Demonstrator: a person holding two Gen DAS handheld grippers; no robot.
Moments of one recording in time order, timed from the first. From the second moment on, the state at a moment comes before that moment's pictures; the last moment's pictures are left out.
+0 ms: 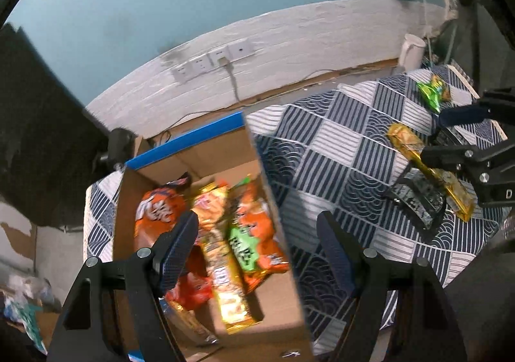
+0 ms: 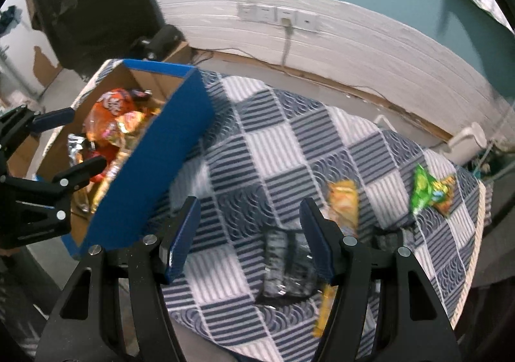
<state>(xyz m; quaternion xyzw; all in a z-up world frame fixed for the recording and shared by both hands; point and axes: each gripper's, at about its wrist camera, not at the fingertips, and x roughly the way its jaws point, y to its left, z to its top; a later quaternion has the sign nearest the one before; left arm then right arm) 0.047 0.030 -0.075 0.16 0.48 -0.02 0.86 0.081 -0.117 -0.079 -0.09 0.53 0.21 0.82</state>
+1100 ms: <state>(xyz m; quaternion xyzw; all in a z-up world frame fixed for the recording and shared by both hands) 0.073 -0.096 -0.181 0.19 0.58 -0.08 0.79 0.079 -0.225 -0.205 -0.06 0.63 0.14 0.76</state>
